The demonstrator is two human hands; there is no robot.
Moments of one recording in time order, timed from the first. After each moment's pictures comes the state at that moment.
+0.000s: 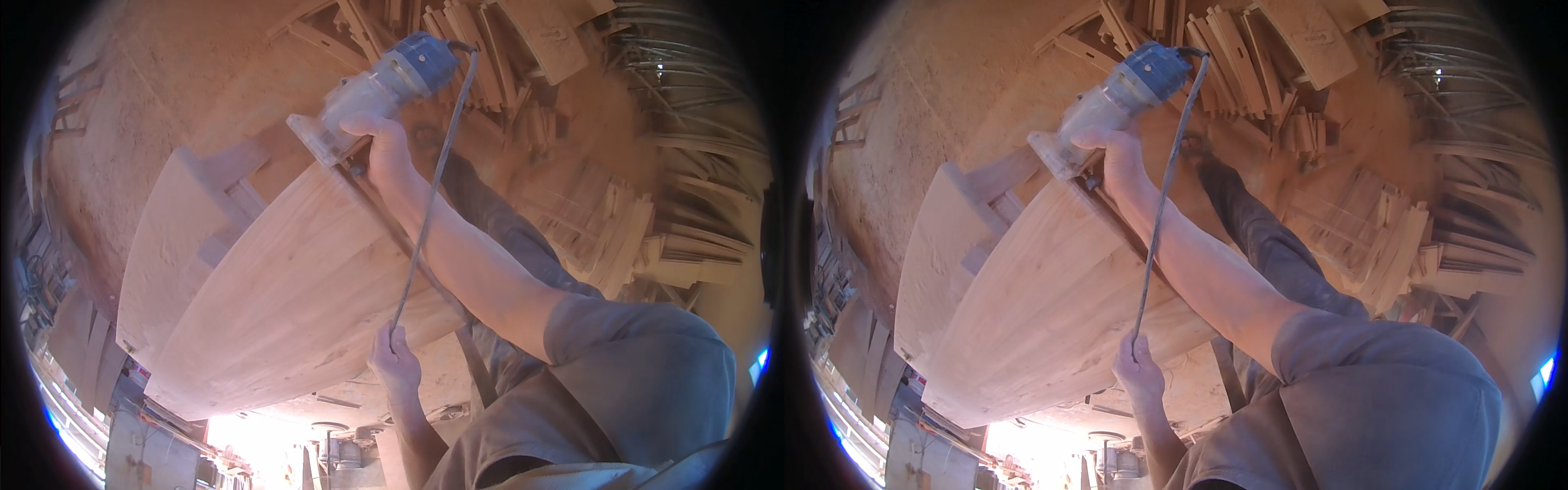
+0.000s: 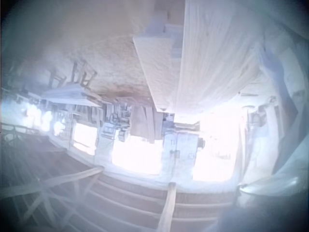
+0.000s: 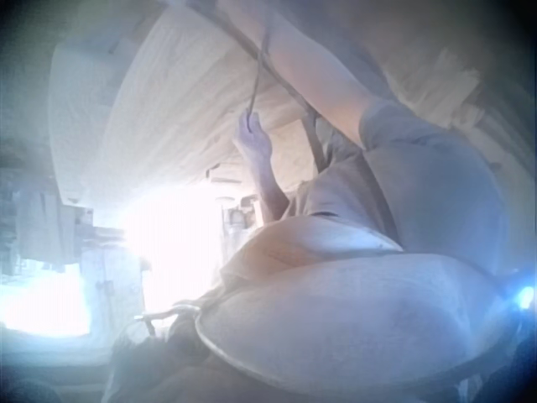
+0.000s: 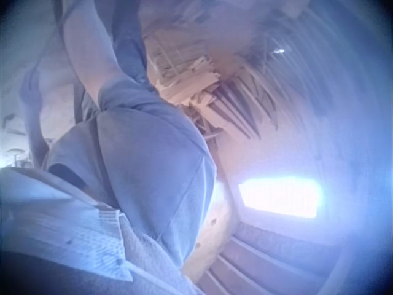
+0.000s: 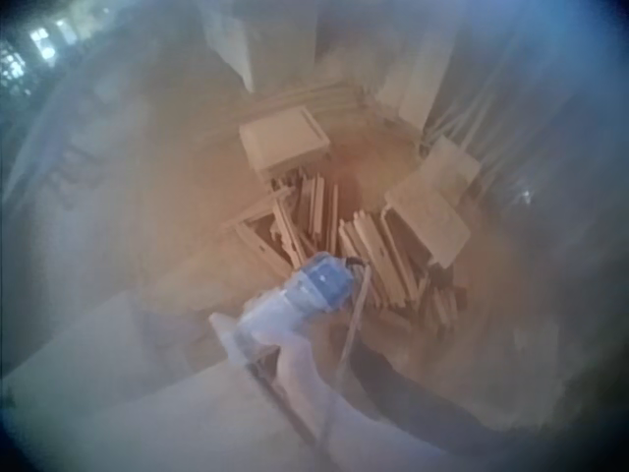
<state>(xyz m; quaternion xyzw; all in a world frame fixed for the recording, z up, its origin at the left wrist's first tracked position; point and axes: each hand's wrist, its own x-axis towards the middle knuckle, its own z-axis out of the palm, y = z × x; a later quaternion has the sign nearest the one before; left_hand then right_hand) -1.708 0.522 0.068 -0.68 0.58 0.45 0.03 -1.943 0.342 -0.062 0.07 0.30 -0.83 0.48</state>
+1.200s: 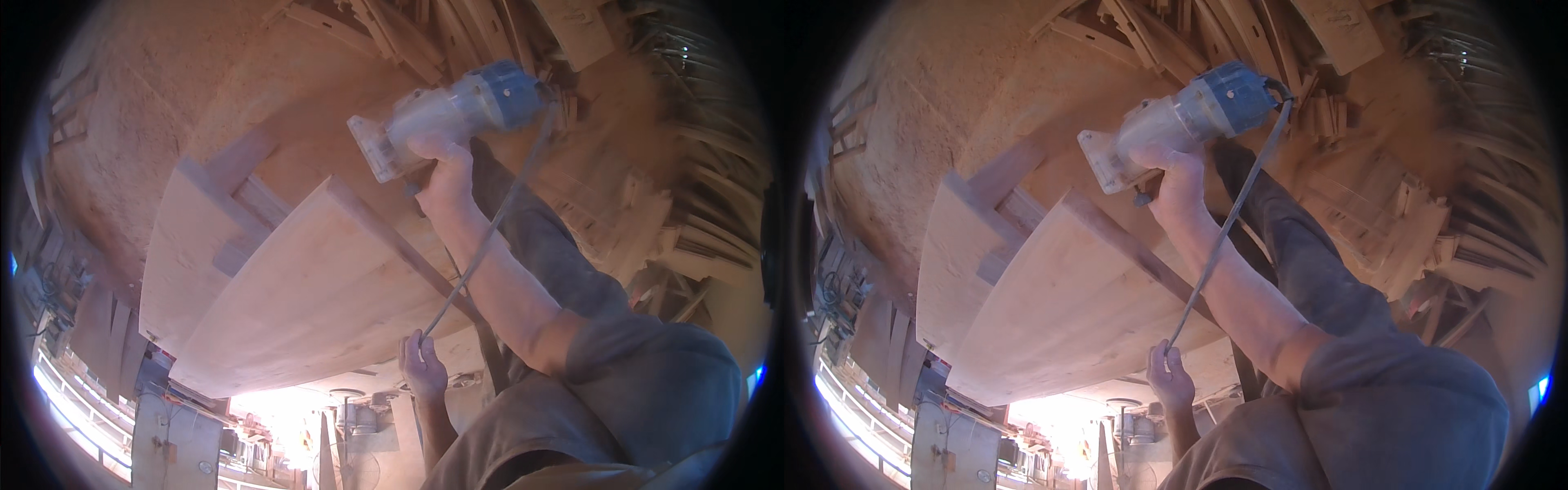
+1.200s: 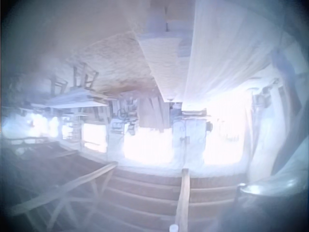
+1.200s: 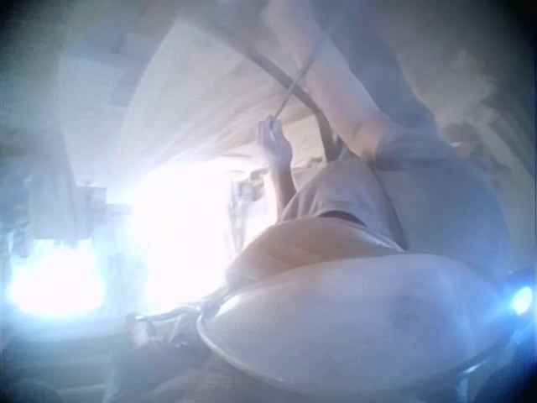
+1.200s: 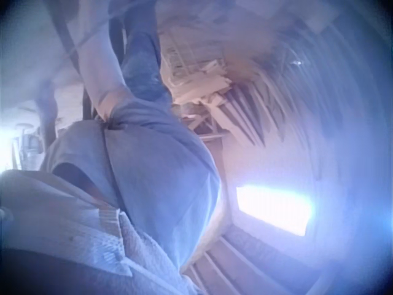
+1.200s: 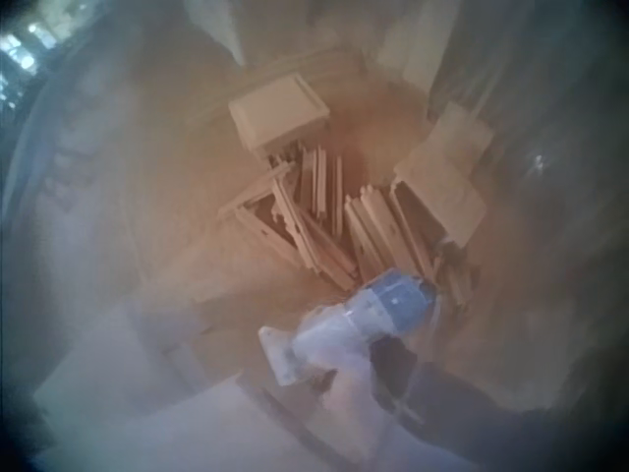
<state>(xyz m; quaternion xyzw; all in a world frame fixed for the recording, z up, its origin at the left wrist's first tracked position) -1.727 0.536 0.081 -0.66 0.61 0.44 0.07 -1.978 0.381 -0.056 0.23 0.39 -0.80 0.39</state>
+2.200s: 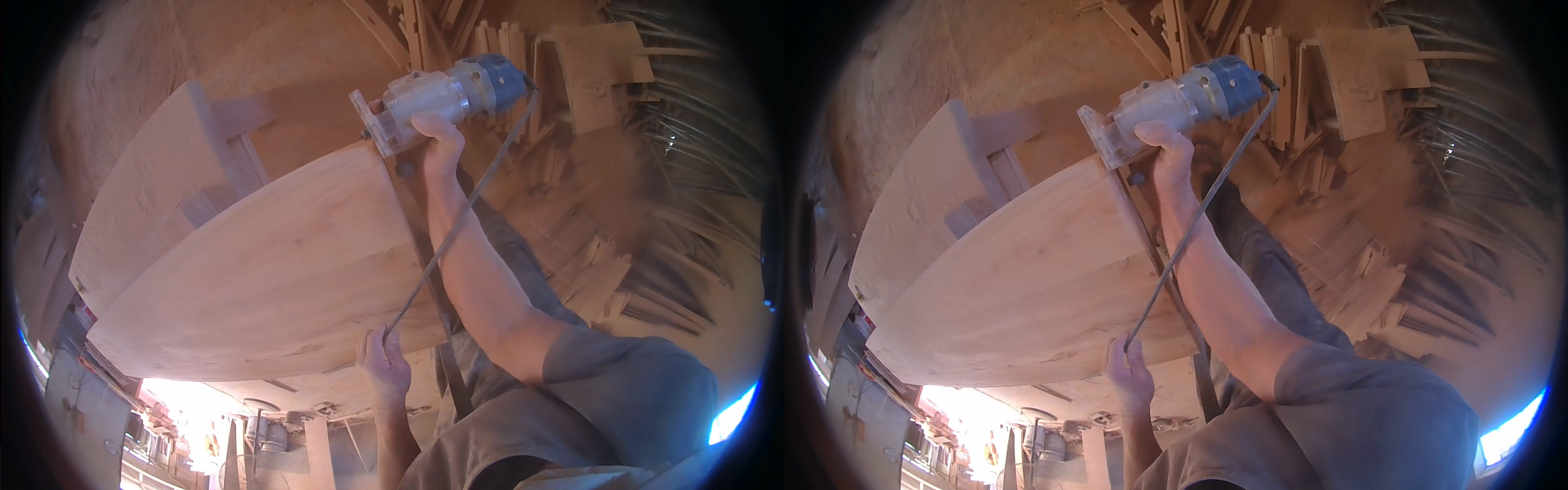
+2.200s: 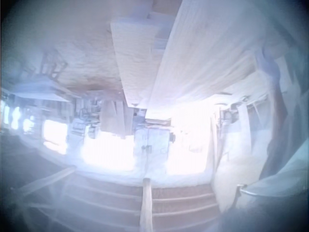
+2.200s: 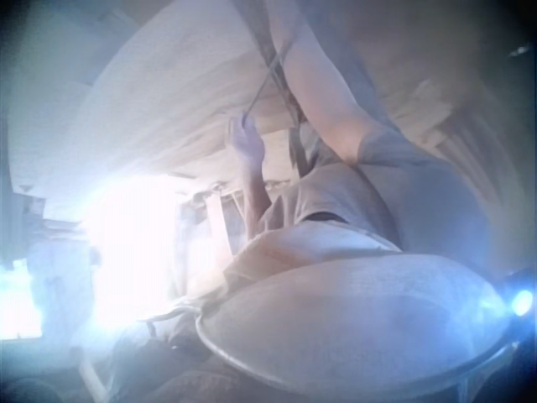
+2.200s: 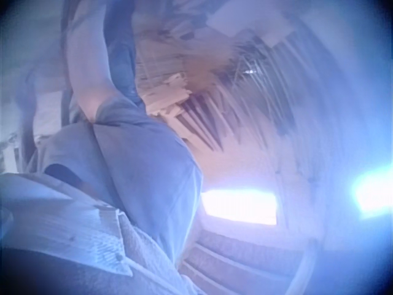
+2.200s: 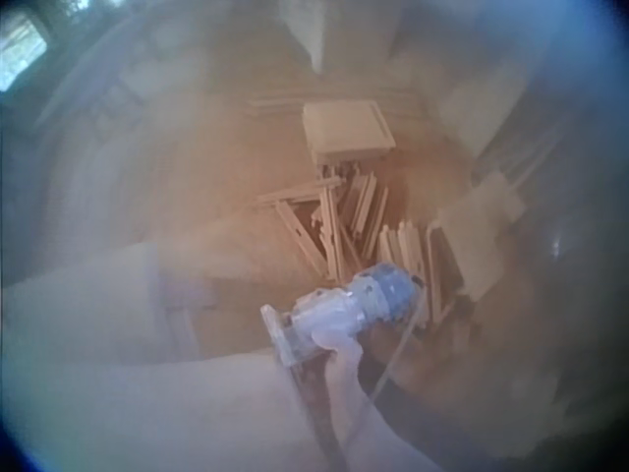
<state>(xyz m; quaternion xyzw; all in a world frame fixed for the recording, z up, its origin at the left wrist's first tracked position) -1.707 0.534 0.049 -0.67 0.59 0.44 -0.06 -1.951 0.337 -0.091 0.06 0.39 -0.79 0.48</state>
